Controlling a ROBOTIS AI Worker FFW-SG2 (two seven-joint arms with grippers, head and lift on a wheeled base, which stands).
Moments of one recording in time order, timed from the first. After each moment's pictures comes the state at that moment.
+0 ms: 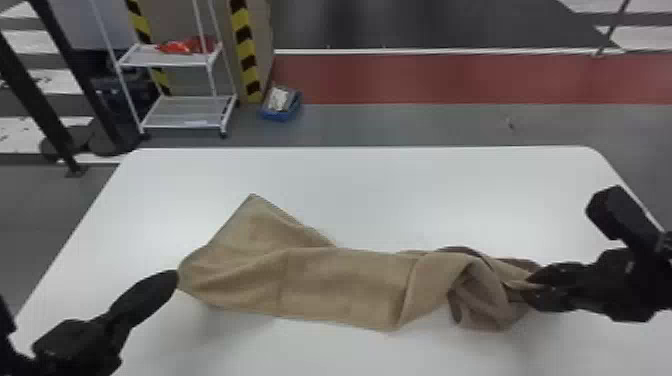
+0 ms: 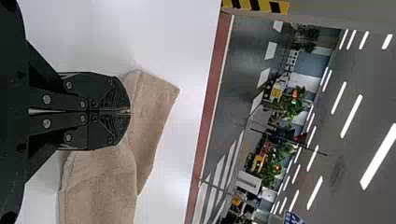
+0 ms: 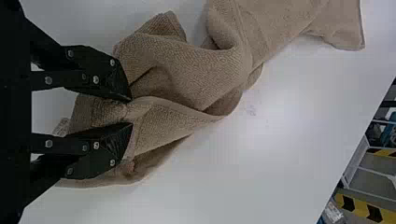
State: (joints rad) left arm 0.54 0.00 0.49 -2.20 0.28 0.55 -0.70; right arm 0.07 -0.36 -0.08 -1.96 0.62 0.81 1.36
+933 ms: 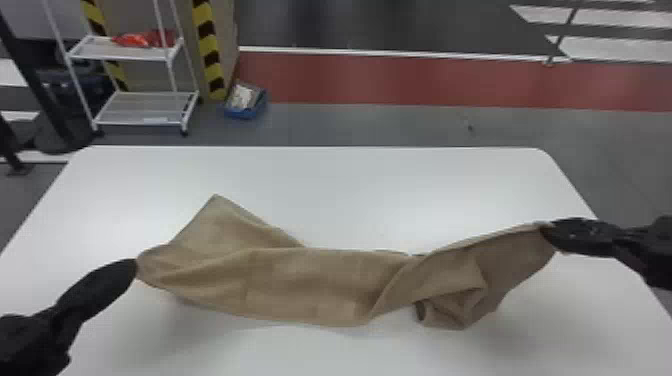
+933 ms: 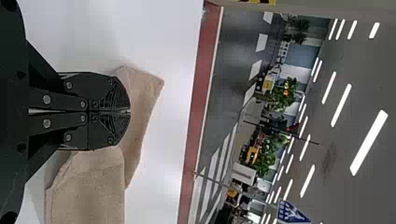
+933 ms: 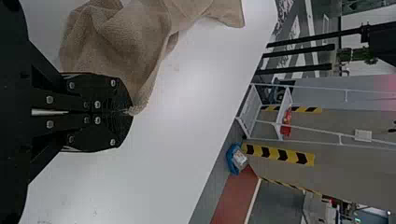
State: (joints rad) left arm 0.52 0.00 0.47 -2.24 0.27 0.56 -0.70; right arm 0.12 -0.33 -0.49 -2.05 0.22 0.67 1.32
